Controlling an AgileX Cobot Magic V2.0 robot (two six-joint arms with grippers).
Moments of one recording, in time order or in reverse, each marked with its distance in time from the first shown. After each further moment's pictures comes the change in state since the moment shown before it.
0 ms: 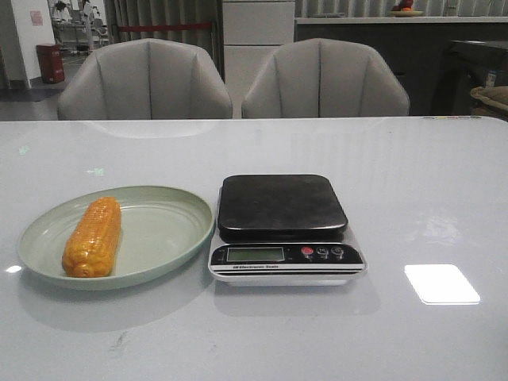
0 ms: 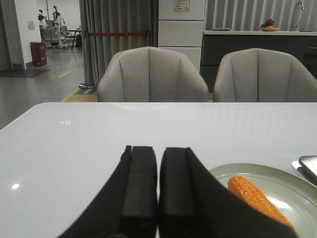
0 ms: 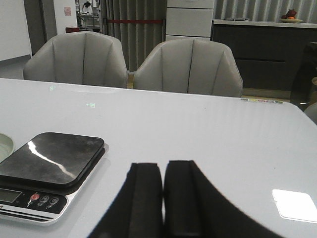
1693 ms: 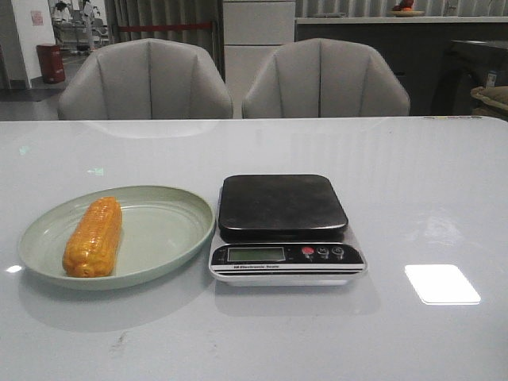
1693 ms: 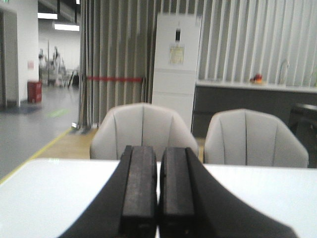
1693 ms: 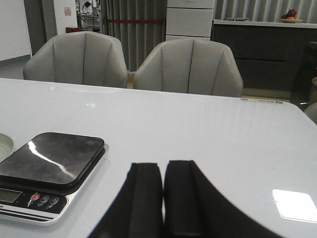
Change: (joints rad) left arm -0.002 0.150 -0.310 0.000 0.040 -0.052; right arm -0.001 0.000 0.000 0.000 0.000 0.000
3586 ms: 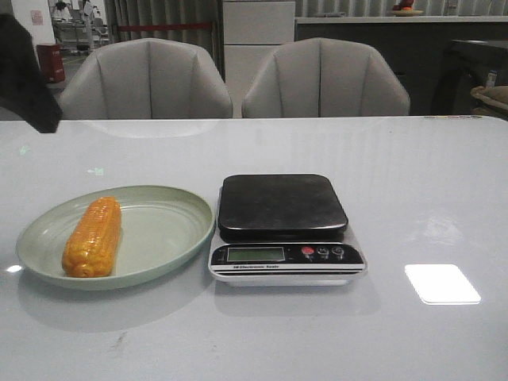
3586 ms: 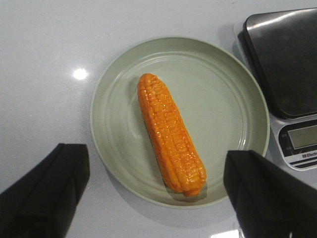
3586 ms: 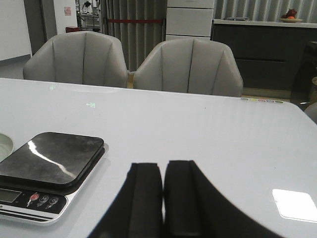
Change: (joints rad) left arm -0.310 1.125 -0.519 -0.074 0.410 -0.026; right arm 0.000 0.000 0.000 0.000 0.000 0.000
